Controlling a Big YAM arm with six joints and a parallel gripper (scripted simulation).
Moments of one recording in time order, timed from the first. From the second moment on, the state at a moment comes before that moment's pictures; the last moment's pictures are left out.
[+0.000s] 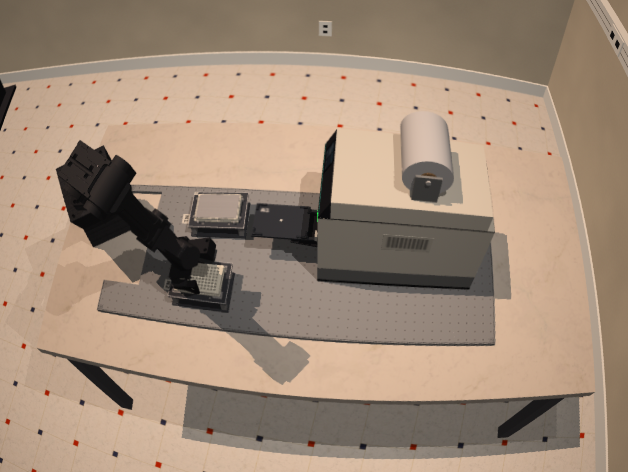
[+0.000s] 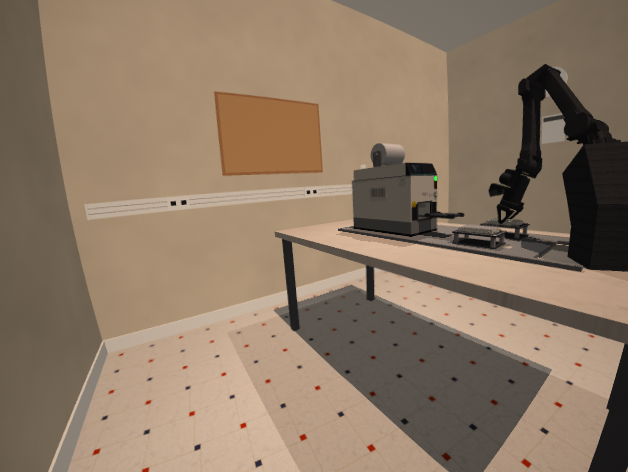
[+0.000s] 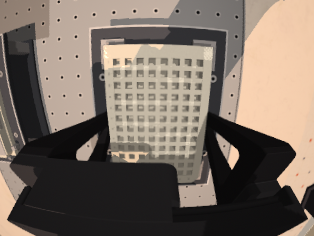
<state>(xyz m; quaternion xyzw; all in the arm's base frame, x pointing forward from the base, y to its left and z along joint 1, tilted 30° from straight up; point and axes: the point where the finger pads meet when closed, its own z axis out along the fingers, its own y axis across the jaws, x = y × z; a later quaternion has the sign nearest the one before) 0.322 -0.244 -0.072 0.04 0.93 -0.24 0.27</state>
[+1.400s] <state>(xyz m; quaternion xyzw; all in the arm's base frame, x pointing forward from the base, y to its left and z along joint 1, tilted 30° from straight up) 0.320 -0.239 -0.063 0.04 0.93 -0.24 0.27</state>
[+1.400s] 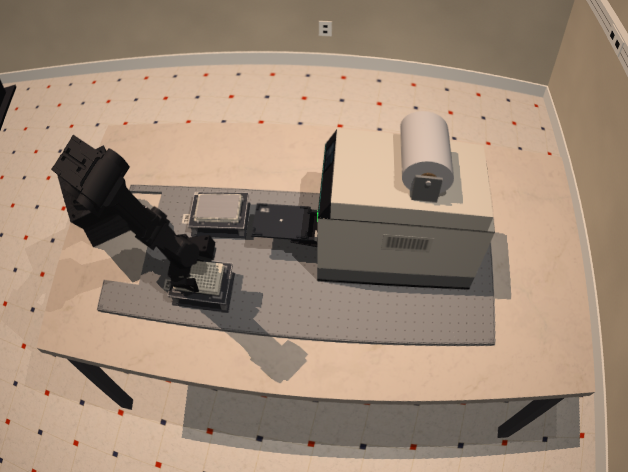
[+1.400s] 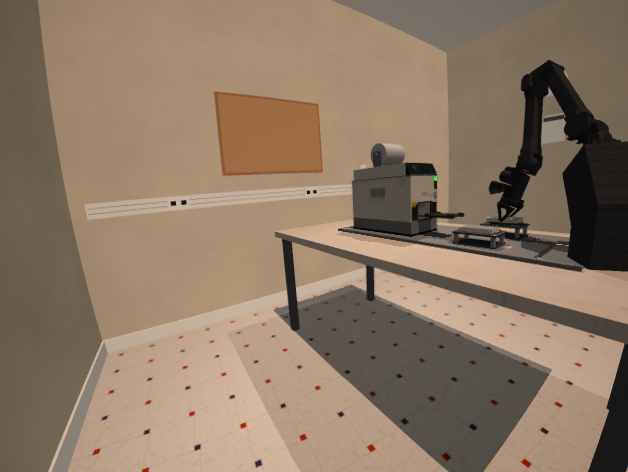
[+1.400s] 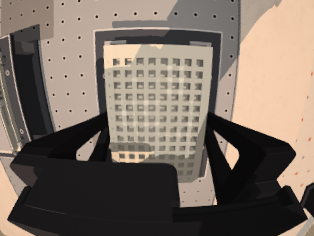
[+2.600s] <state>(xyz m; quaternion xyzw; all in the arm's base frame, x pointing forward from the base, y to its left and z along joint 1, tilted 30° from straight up) 0.320 -0.238 -0.062 0.04 0.93 -0.24 0.27</state>
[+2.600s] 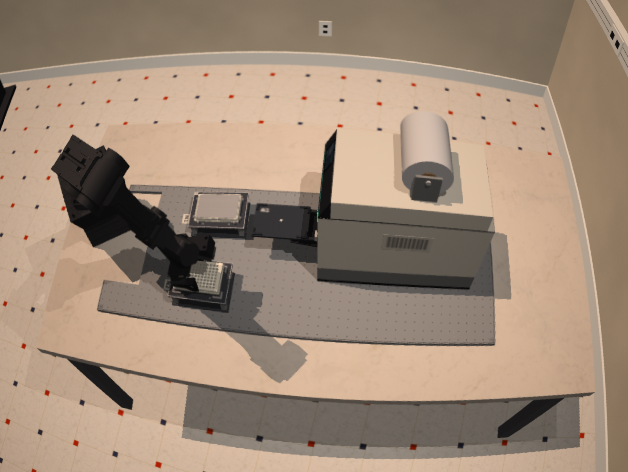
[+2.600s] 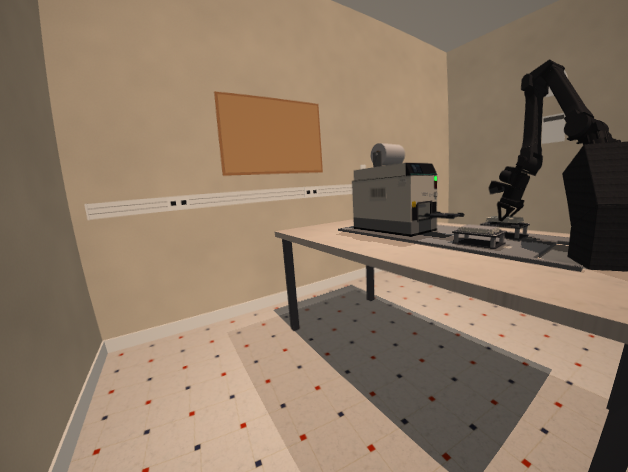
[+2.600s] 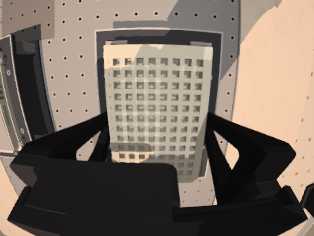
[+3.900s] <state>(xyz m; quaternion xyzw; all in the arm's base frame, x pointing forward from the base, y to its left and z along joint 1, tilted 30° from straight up) 0.315 -0.226 -0.036 0.05 0.93 -0.25 0.27</state>
